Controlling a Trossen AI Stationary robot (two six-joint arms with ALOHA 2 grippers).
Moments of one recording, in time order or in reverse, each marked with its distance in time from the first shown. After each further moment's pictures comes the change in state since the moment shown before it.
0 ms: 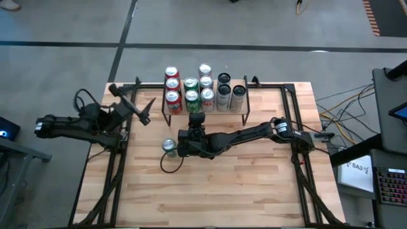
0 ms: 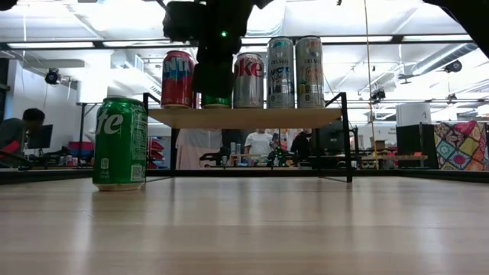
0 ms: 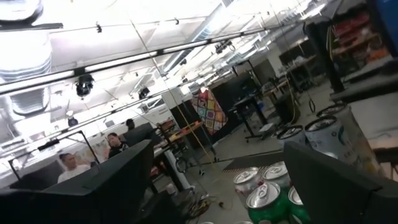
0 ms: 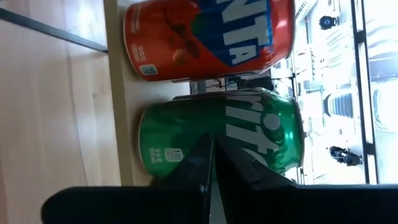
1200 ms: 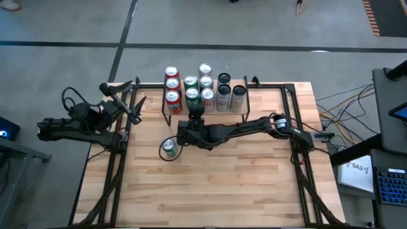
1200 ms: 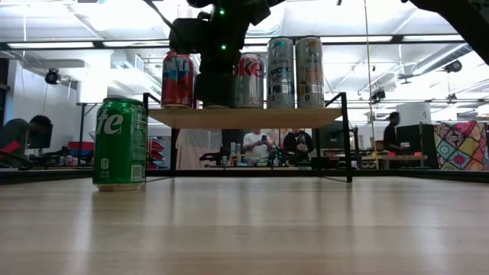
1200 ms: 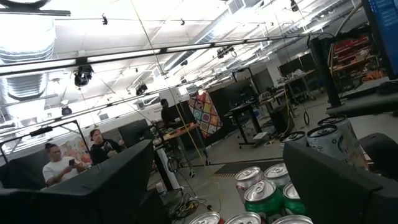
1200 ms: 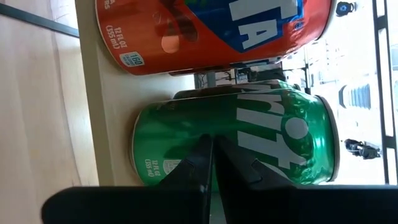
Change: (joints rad) left arm 0.000 -0.168 -0.002 -0.155 0.001 -0.093; right arm -0.080 0.000 0.000 0.012 -0.067 0.002
